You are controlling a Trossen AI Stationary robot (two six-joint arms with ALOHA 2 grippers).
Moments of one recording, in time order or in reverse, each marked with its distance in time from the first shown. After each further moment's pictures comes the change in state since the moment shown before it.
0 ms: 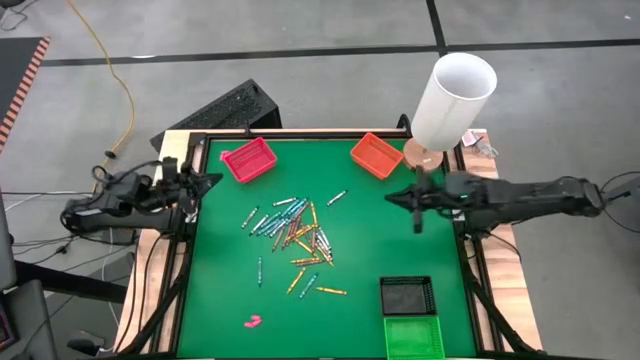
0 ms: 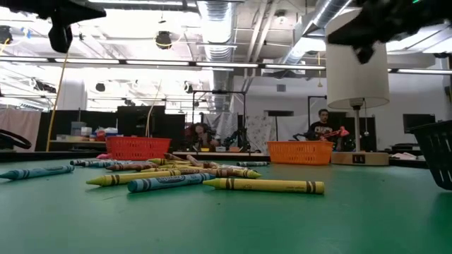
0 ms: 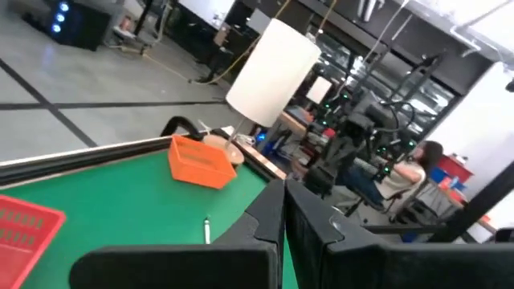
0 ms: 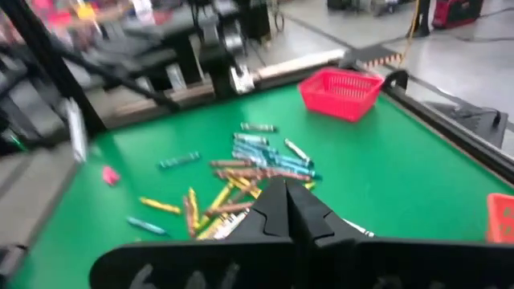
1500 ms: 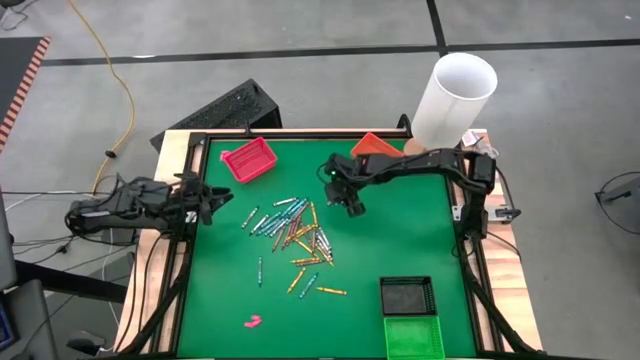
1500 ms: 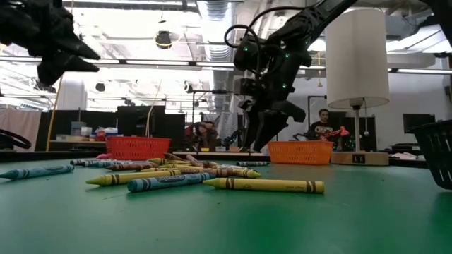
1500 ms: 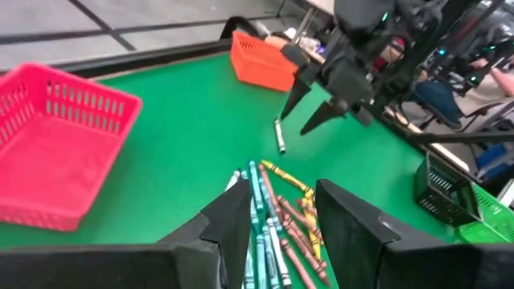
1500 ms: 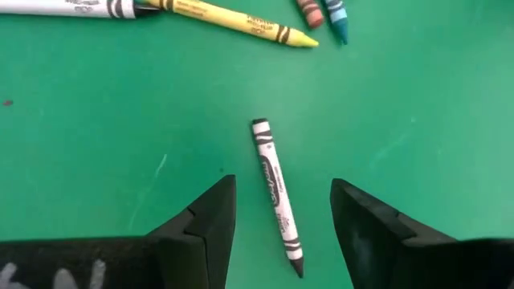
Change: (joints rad) left arm 0.000 -0.018 -0.100 -0.287 0.012 -0.046; right arm -0.288 1.140 0.748 -0.399 -0.207 -0.894
